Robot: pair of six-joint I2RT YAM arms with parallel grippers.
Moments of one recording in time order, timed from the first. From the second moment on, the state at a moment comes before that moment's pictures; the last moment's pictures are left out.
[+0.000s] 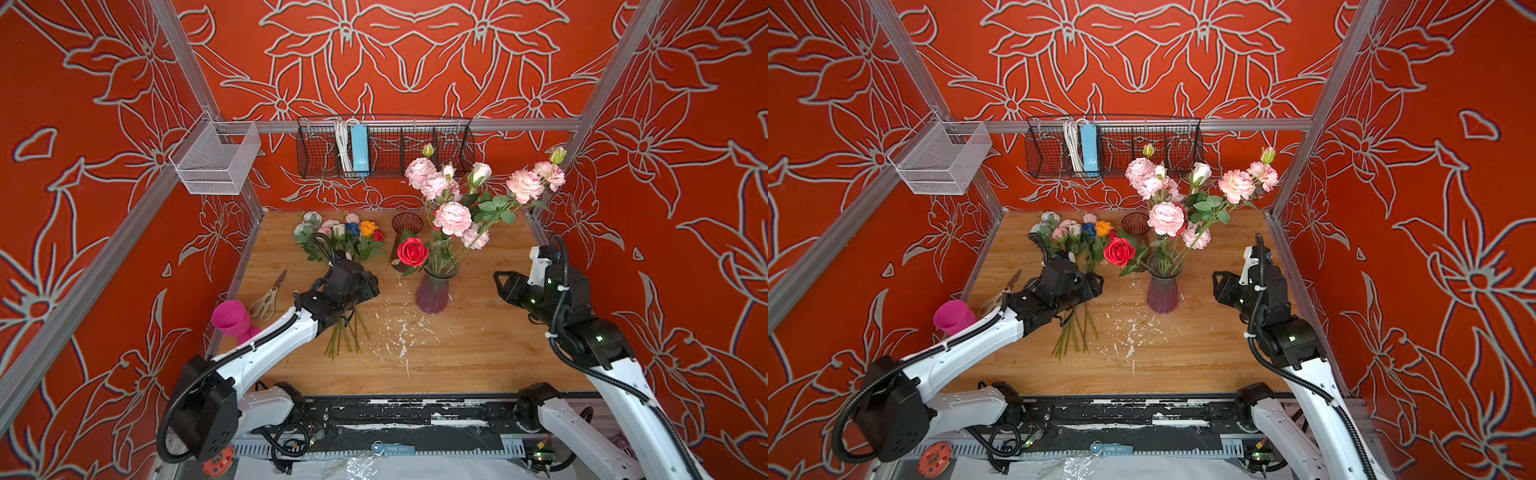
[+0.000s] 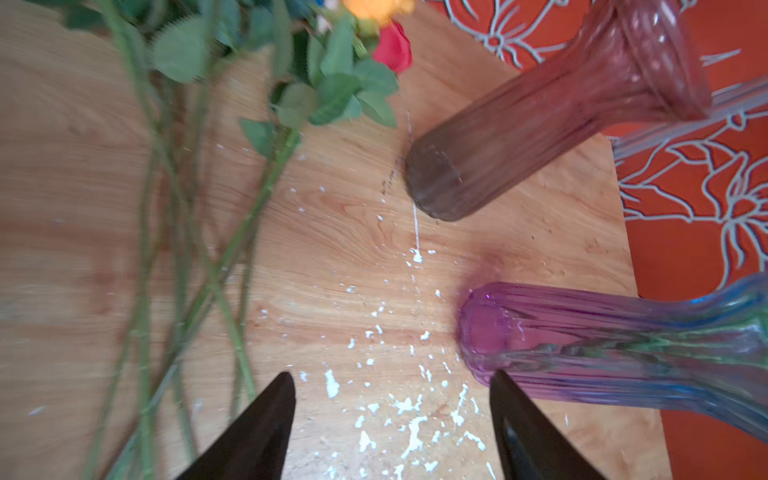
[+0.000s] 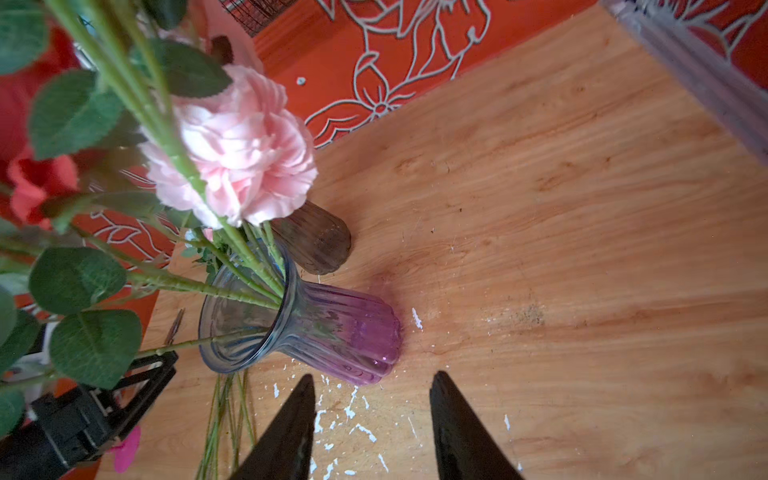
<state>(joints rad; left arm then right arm) -0.54 1.26 0.84 -0.29 -0.11 -0.84 0.22 0.78 0.92 -0.68 -0.09 0.62</state>
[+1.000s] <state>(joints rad) -0.59 1.83 1.05 0.05 0.26 -0.85 0.28 1.22 1.09 -0.64 -0.37 0.66</state>
